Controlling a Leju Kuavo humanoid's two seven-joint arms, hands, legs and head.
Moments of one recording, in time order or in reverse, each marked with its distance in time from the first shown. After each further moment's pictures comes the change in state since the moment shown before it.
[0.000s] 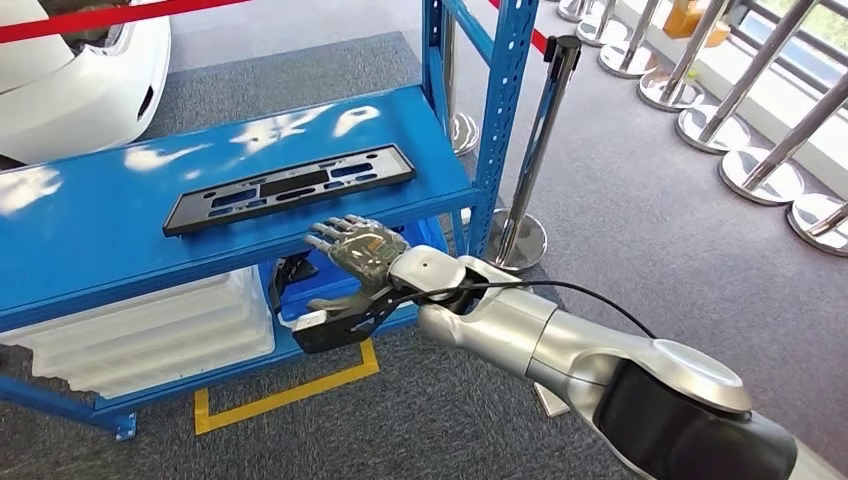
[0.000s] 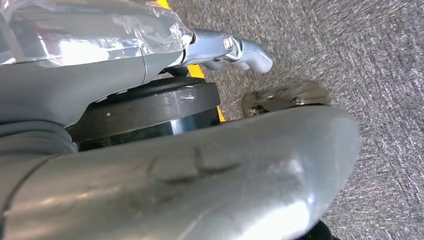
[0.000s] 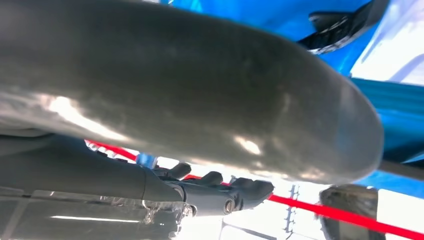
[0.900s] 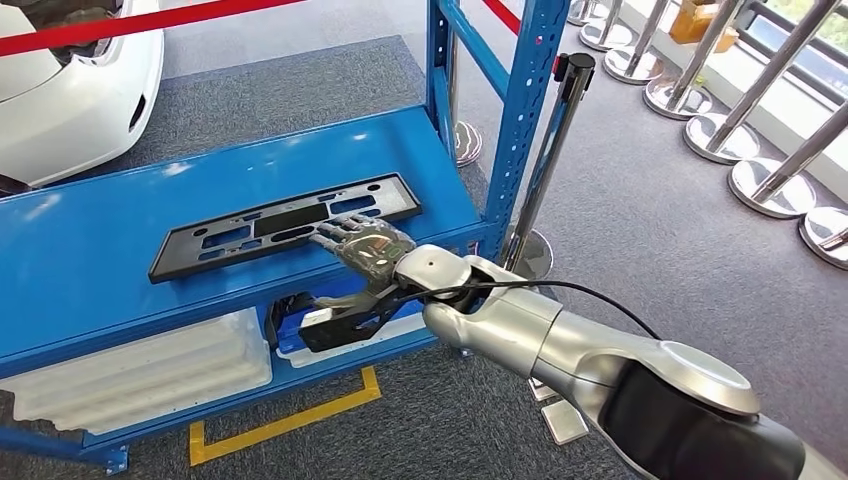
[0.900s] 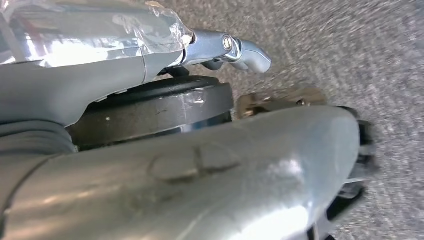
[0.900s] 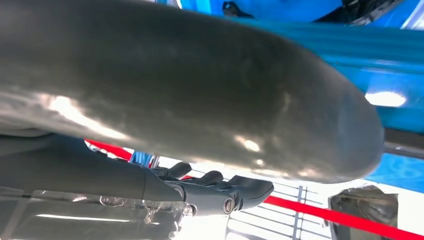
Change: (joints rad) left arm 0.004 -0.004 0.001 0.006 0.008 0.012 0.001; right arm -0.001 -0.003 -0.001 -0.001 -0.005 0.008 -0.002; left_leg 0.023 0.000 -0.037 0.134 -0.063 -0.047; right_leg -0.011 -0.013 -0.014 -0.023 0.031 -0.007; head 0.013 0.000
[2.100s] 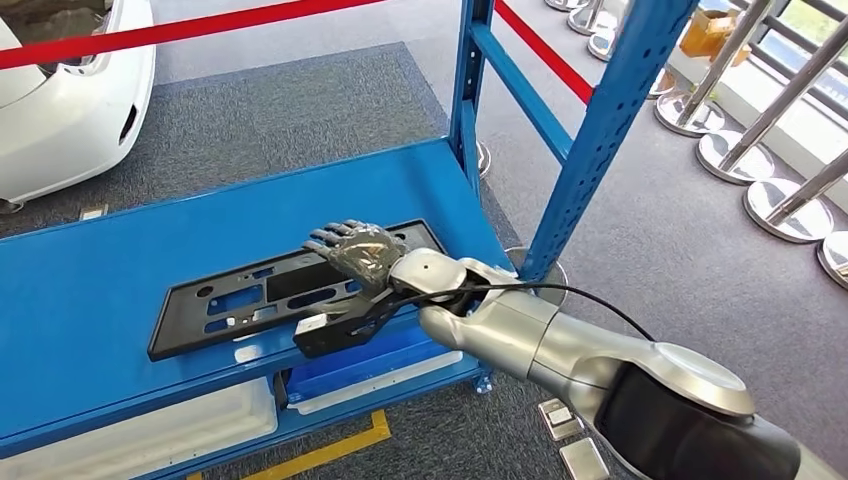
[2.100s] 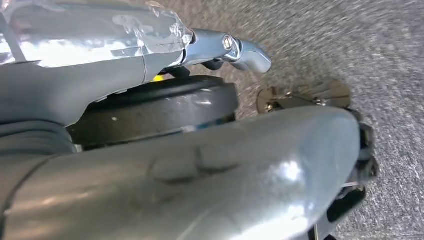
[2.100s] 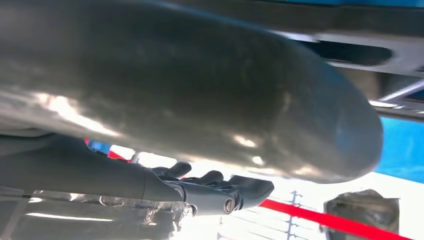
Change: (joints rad) left arm 0.002 -0.006 0.002 0.007 0.021 0.000 0.006; right arm 0.004 0.008 0.000 0.000 -0.015 0.014 -0.020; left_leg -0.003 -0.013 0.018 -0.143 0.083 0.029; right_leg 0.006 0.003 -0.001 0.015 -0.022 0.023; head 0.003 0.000
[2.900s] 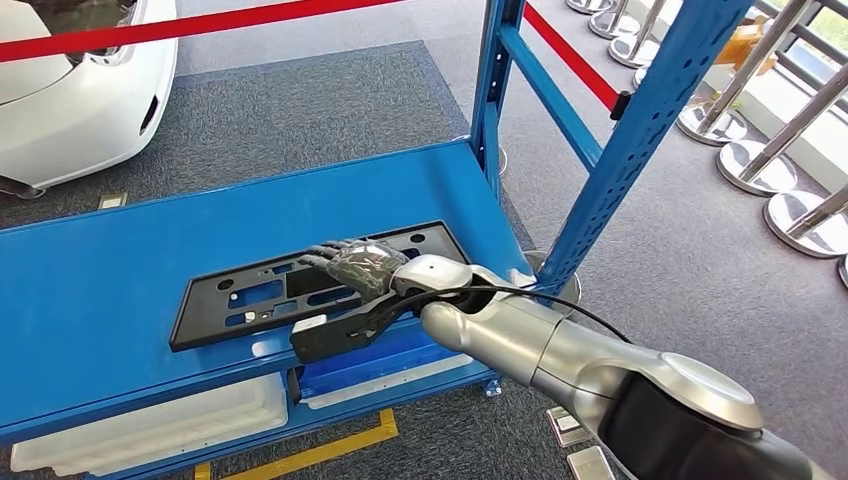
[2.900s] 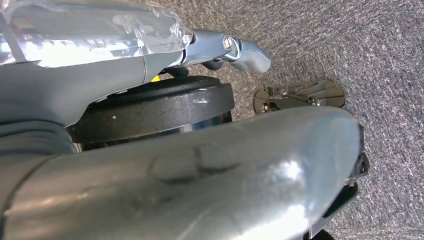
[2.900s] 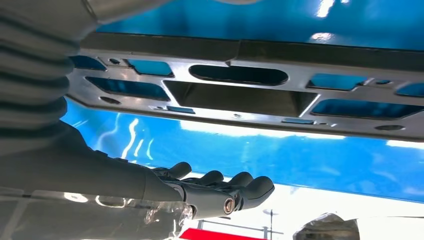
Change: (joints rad) left arm -0.002 -0.001 0.001 0.000 -0.019 -0.003 -0.001; right arm 0.004 0.031 0.000 0.012 -0.218 0.065 -0.059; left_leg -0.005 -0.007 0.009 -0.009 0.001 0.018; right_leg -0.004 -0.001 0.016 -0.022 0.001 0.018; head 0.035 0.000
